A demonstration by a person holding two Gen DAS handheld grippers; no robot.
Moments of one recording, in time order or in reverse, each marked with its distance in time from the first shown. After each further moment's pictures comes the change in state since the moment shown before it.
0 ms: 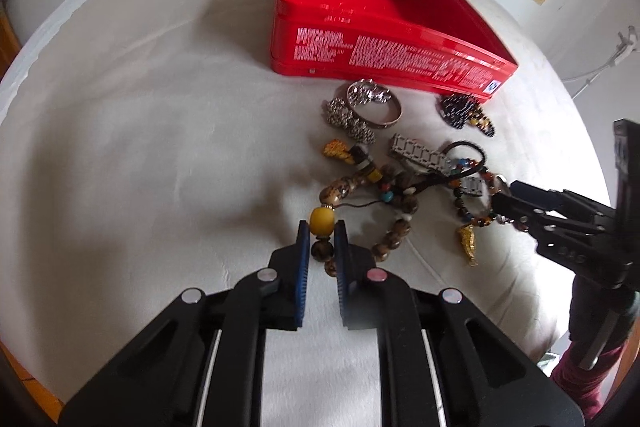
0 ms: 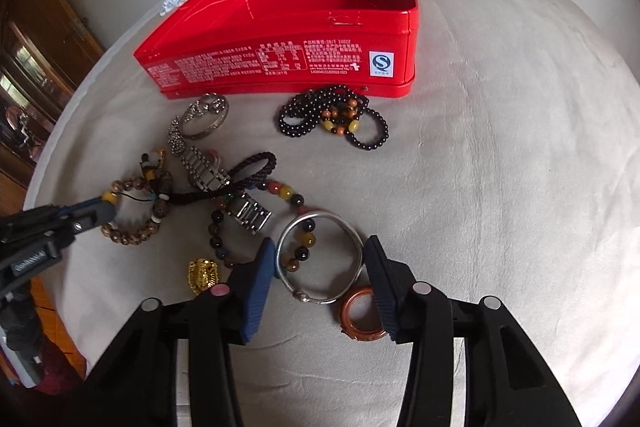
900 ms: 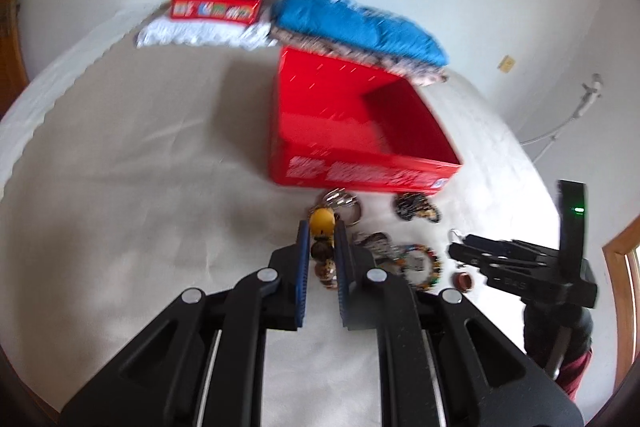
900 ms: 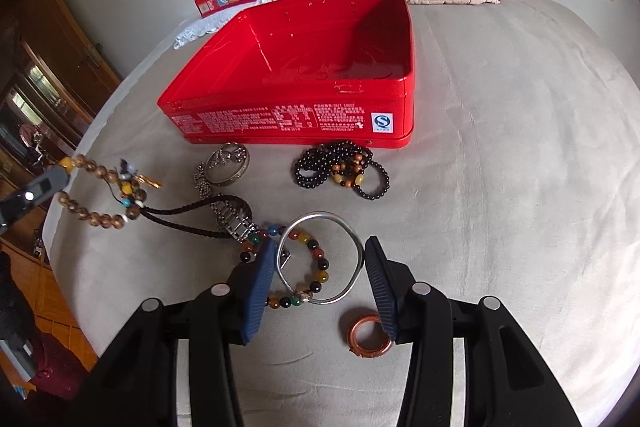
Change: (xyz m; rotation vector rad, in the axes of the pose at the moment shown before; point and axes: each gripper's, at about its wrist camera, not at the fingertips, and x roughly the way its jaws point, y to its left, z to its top) left arm -0.064 0.010 0.024 -0.039 -0.243 -0.090; right arm -0.022 -0.002 0.021 0.026 -0.072 0.056
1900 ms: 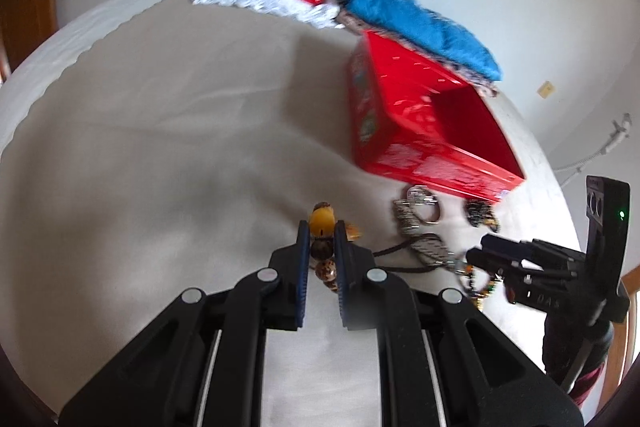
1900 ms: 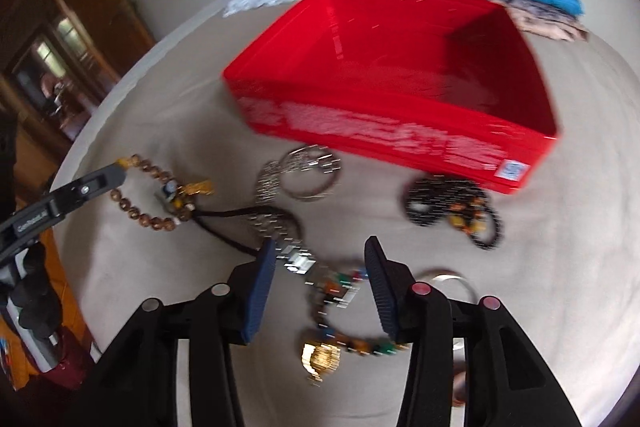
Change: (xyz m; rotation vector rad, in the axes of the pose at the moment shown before) left arm 0.017 0.079 -0.016 -0.147 0.007 0.059; right arm 0.047 0.087 0.021 -0.192 0.085 0.077
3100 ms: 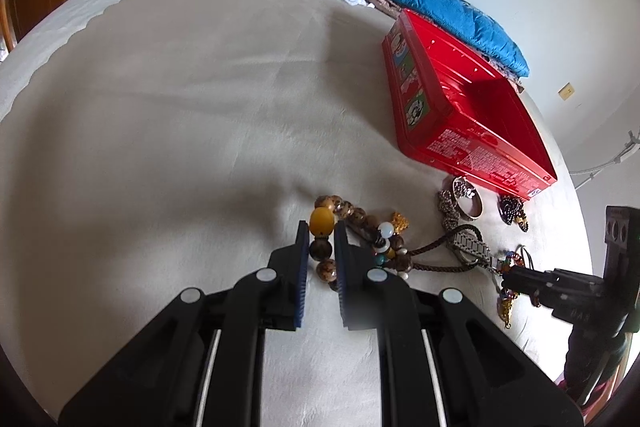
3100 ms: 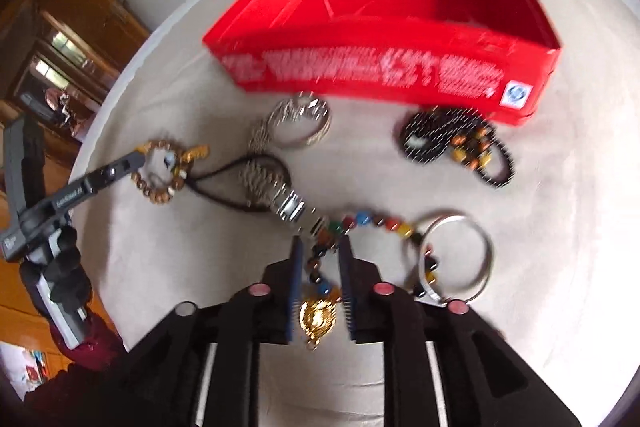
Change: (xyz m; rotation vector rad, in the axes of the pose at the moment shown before) left arm 0.025 0.024 -0.002 -0.049 0.065 0.029; right arm -0.002 -0.028 -0.024 0.106 0.096 0.054
